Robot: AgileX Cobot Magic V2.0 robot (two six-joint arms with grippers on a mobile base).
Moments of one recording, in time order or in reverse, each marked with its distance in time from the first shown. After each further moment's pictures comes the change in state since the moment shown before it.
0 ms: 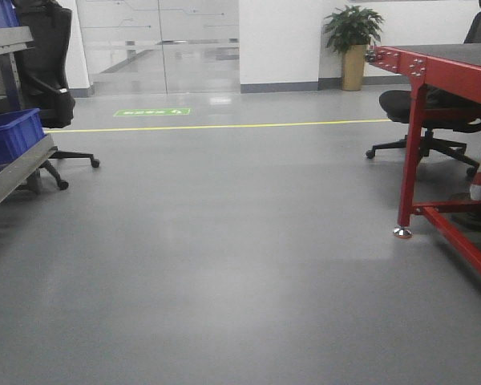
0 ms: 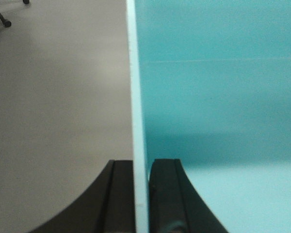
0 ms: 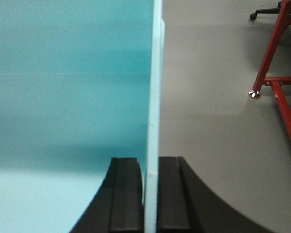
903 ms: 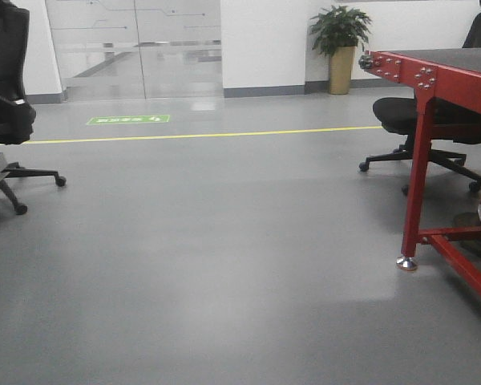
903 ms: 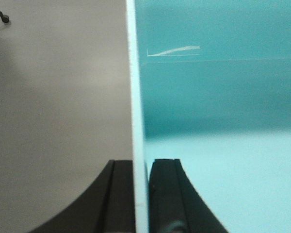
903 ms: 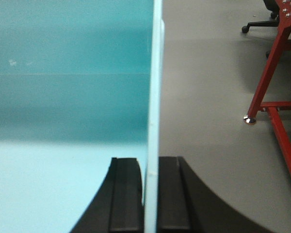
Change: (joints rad) left arm 0.000 0.000 0.000 0.000 0.000 0.000; right arm 0.000 0.000 0.000 0.000 0.000 0.000
